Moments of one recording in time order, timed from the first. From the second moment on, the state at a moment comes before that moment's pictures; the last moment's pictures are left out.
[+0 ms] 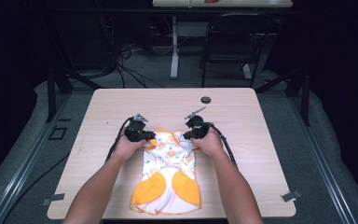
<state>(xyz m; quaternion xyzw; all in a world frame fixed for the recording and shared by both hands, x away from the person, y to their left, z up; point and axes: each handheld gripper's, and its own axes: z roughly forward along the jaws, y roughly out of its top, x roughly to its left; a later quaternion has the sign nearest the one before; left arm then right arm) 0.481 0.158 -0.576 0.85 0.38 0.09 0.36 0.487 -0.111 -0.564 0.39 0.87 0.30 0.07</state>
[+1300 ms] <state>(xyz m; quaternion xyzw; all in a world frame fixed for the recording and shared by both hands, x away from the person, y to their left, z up) 0.480 0.164 -0.525 0.84 0.38 0.11 0.38 0.478 -0.119 -0.517 0.39 0.84 0.36 0.10</state>
